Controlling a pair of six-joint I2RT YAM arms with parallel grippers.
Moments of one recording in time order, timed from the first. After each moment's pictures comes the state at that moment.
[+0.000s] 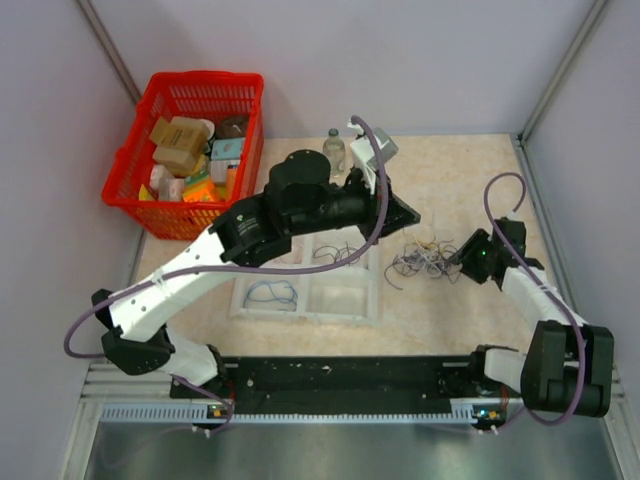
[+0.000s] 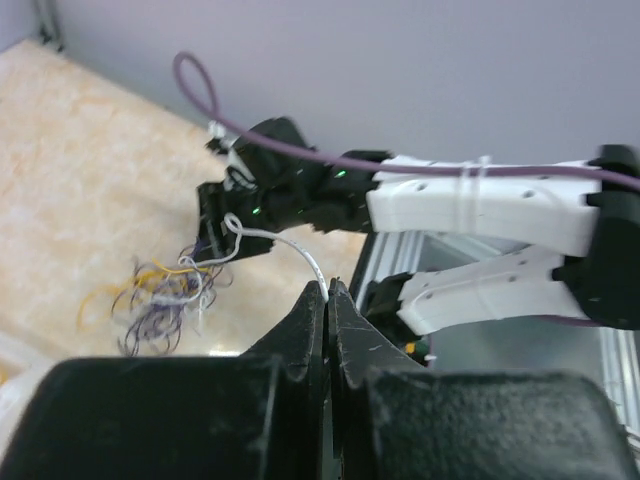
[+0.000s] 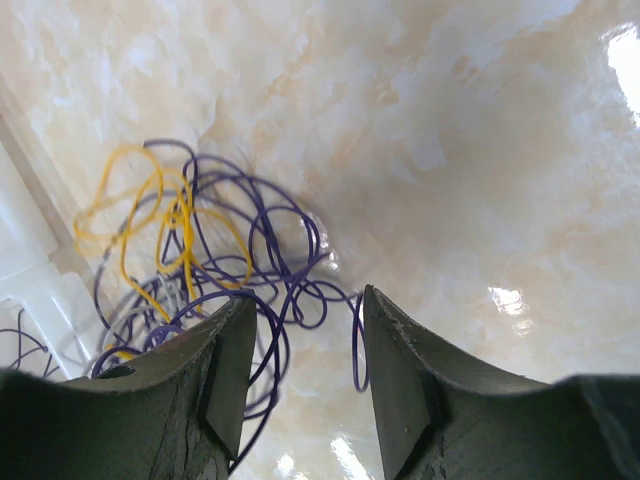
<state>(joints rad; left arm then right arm) -1.08 1.47 1.77 -0.47 0.19 -0.32 -0.11 1.17 0.55 -0.29 -0.16 0.63</state>
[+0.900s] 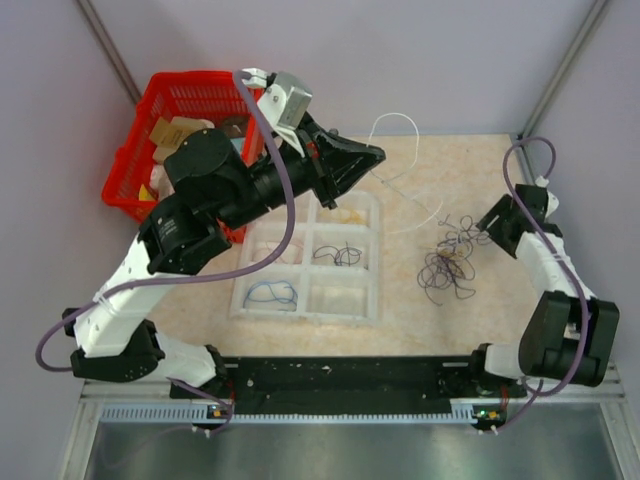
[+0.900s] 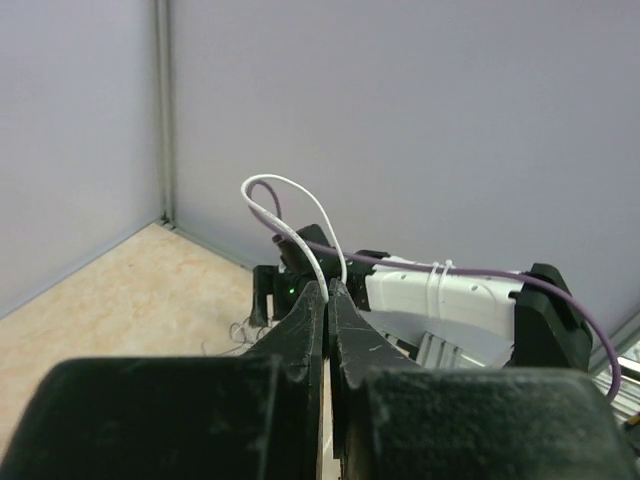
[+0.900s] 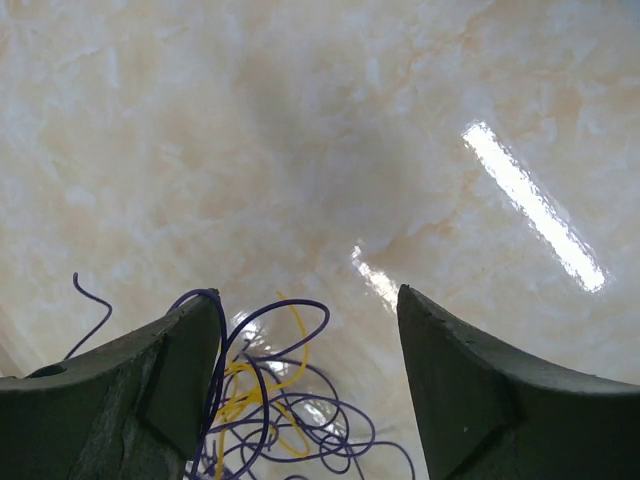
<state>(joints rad) -1.08 1.39 2.07 -0.45 0.06 -0.25 -0.19 1.29 0.86 -0.40 0.14 0.53</state>
